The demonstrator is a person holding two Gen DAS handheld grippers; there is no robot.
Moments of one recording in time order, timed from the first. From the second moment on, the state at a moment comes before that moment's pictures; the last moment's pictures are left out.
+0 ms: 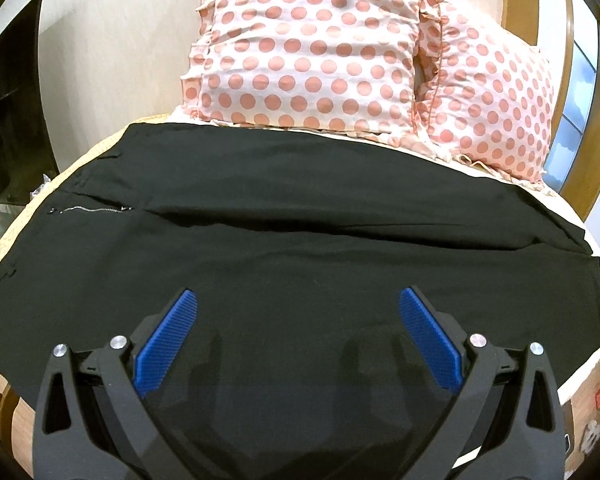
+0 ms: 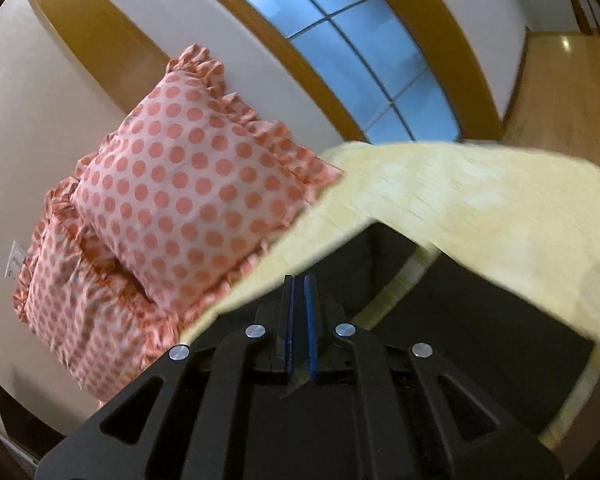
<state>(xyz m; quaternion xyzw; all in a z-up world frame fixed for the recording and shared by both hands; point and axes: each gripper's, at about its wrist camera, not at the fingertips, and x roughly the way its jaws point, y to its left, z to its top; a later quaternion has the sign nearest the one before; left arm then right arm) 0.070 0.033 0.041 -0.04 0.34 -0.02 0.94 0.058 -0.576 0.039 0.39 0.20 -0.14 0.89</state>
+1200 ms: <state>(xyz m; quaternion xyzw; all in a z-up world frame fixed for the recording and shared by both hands) 0.077 0.056 0.033 -0.06 0.36 0.03 0.93 0.154 -0.591 -0.011 0.54 0.22 -0.11 0.81</state>
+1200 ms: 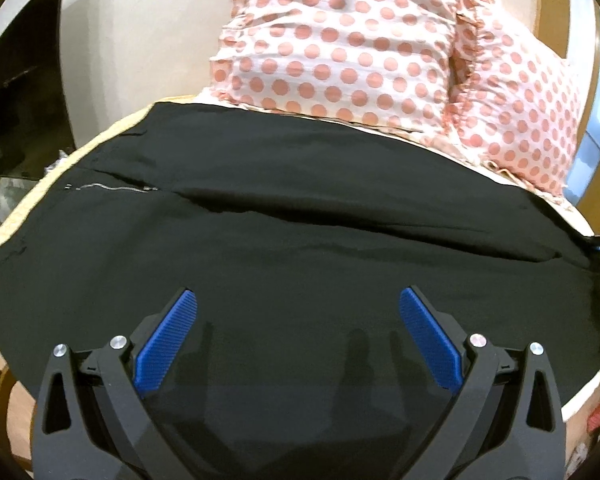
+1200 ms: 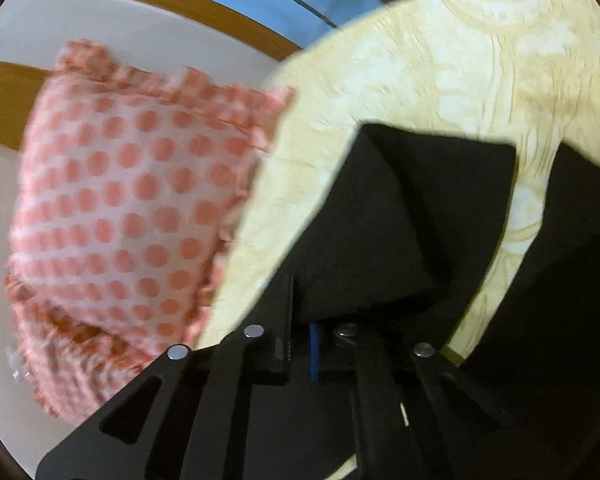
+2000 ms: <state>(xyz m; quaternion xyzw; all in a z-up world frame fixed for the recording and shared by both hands) 0.273 0.122 0.090 -0.14 0.40 0.03 0.90 -0.010 -0.570 -0.028 0.49 0.20 -0.10 0.84</state>
